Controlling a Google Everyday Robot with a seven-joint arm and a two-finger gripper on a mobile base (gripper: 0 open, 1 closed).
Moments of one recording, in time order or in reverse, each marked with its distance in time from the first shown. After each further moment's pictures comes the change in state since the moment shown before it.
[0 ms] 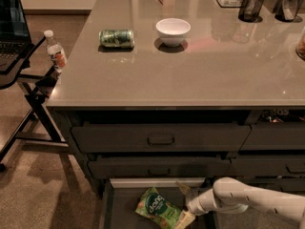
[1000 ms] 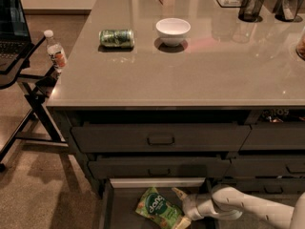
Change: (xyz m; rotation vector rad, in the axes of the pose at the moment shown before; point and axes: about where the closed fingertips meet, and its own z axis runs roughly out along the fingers) arm 0.029 0.008 0.043 -0.022 -0.104 0.047
